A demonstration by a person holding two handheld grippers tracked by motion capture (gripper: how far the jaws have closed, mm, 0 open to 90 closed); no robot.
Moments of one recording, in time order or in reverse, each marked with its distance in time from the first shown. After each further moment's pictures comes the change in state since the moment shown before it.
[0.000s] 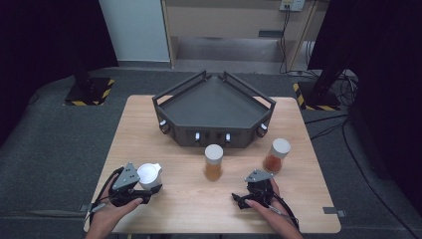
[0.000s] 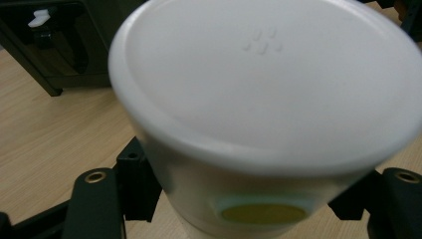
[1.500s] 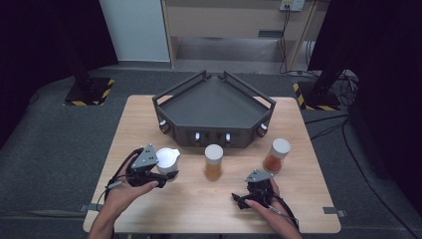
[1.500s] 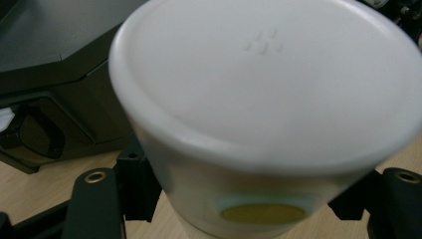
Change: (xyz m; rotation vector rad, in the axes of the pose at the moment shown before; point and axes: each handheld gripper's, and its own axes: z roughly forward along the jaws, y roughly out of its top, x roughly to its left) left arm 0.018 0.063 0.029 -0.002 -0.090 0.097; right arm 0.000 0.000 0.000 0.001 -0.001 0.000
